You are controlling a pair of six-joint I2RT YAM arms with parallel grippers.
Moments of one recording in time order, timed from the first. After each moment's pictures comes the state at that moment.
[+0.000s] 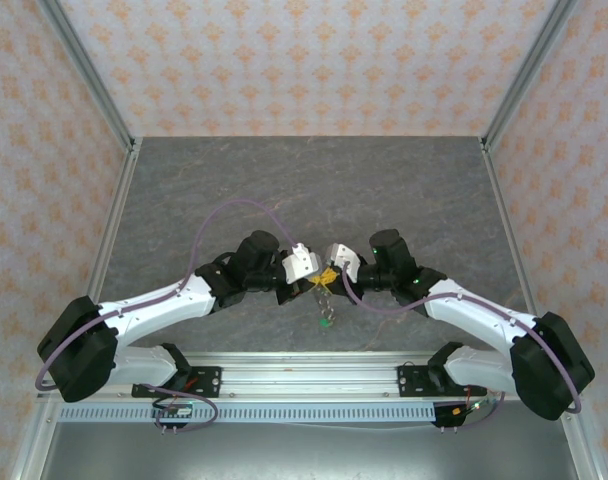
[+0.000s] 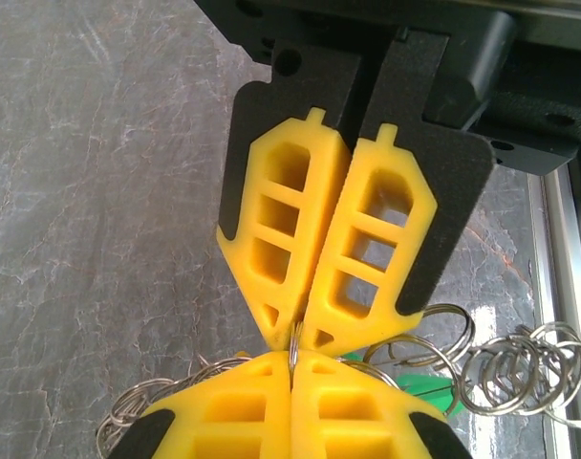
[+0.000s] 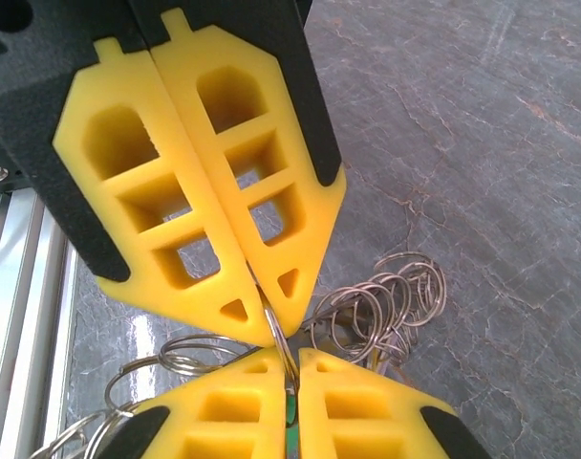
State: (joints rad) left arm -0.77 1.26 0.70 -0.04 0.38 0.31; right arm 0.64 1.15 0.55 -0.02 -0.62 -0.35
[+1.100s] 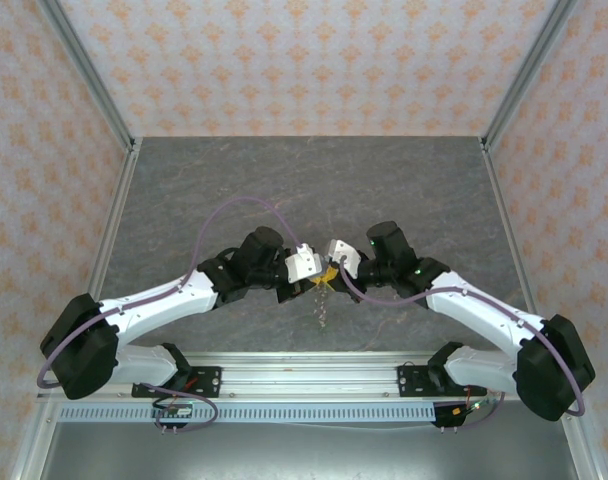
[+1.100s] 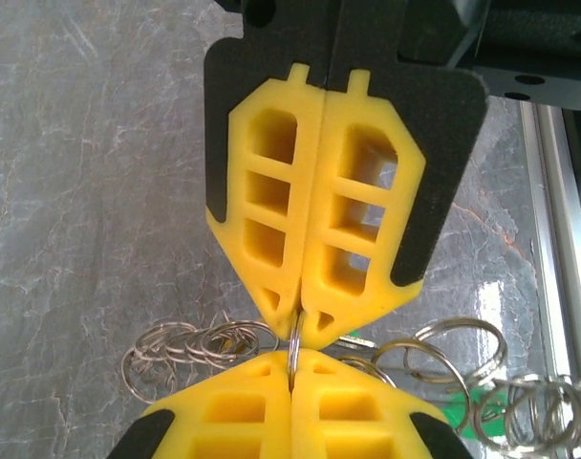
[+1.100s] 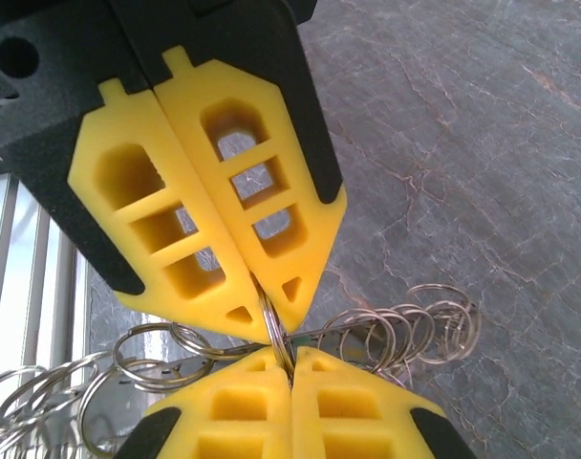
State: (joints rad) left arm -0.77 1.29 0.76 -0.13 0.39 0.39; right arm 0.65 1.14 0.69 -0.28 -0.58 -0.41
